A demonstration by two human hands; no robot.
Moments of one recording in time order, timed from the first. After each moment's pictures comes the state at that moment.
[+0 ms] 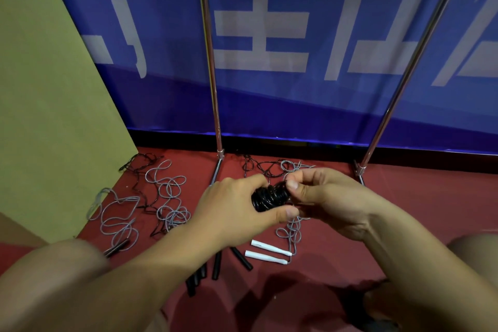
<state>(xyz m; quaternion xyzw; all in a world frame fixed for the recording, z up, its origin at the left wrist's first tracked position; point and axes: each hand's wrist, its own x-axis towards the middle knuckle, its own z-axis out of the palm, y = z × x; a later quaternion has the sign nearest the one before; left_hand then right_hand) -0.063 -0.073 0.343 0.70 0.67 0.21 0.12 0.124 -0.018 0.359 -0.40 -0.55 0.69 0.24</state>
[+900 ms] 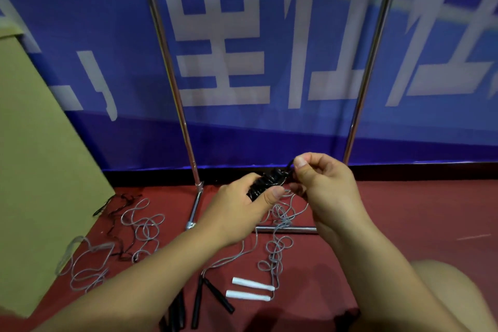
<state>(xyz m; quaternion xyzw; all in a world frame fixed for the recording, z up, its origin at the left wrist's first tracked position) -0.003 -0.001 0.364 0.69 0.60 0.34 0.23 0.160 0.017 0.395 -0.45 -0.43 0.53 0.58</state>
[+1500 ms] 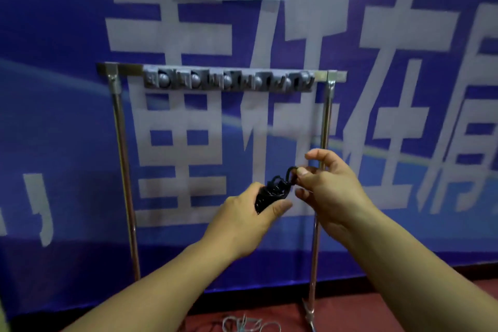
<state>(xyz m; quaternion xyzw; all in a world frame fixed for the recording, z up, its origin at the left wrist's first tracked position) 0.054 0.133 0.558 0.75 0.51 0.38 0.18 0.215 0.123 0.611 -0.39 -0.47 0.47 0.64</state>
